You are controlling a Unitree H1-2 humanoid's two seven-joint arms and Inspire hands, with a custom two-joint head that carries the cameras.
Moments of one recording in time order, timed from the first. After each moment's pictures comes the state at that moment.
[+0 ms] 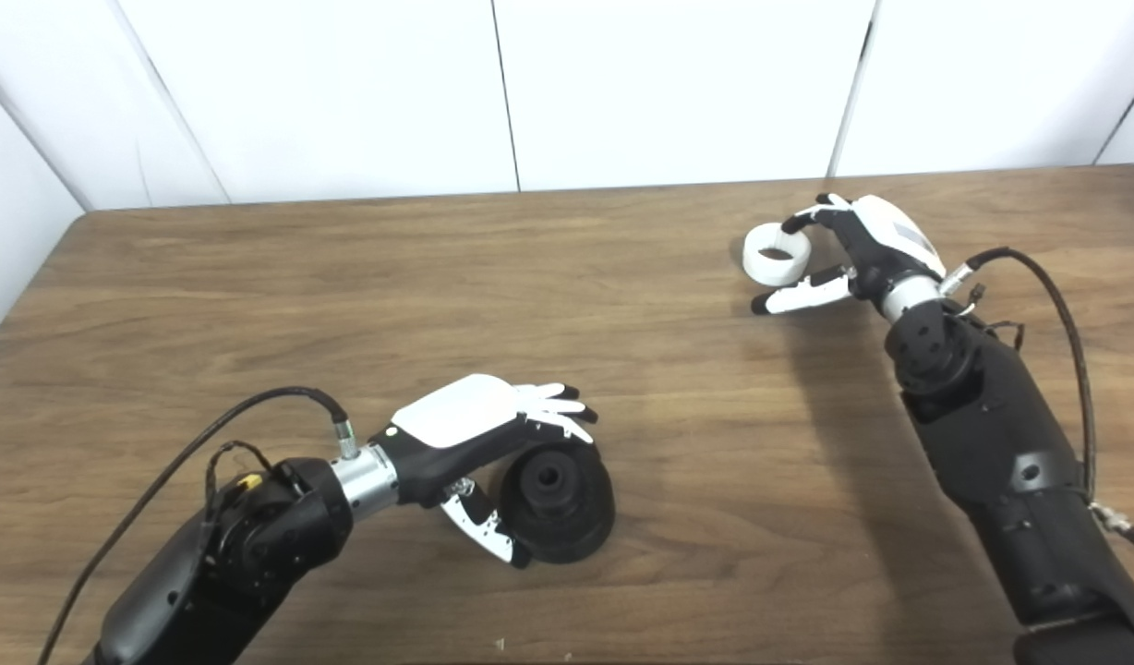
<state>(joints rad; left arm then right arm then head) -0.25 0.39 -0.50 -0.30 0.61 0.03 -0.58 -0.55 -0.44 0.19 0.31 -0.53 0.27 0.16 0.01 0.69</state>
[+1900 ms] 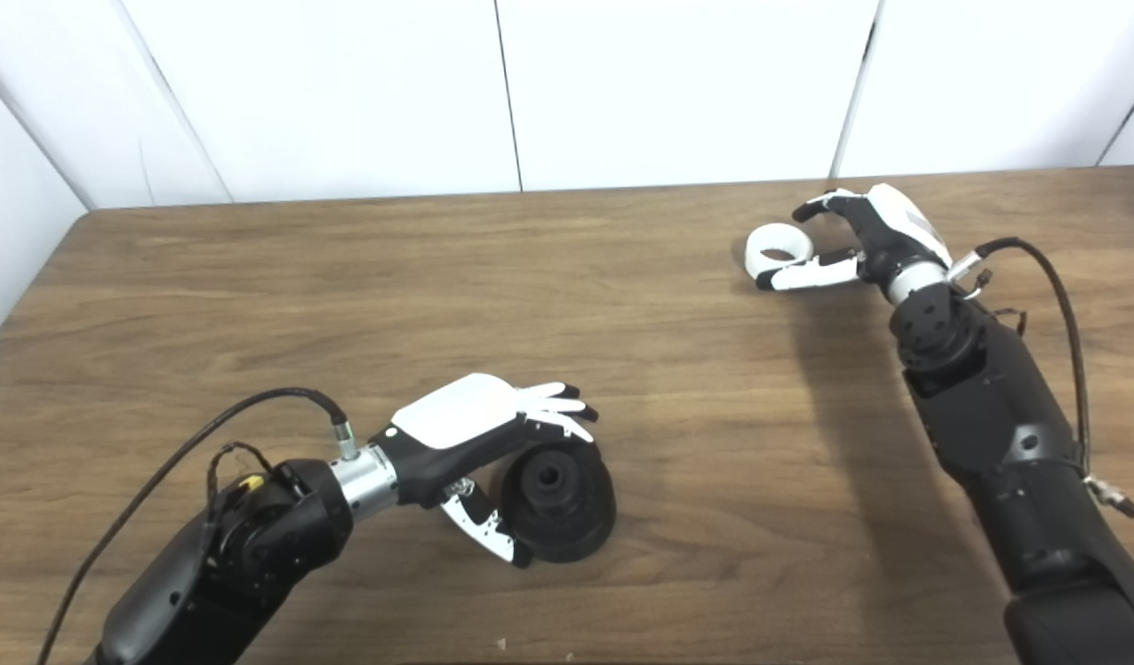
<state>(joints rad) -0.25 0.39 -0.50 -0.28 0.62 0.00 -0.56 -0.61 -0.44 0.17 0.46 -0.49 0.25 0.12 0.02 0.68</state>
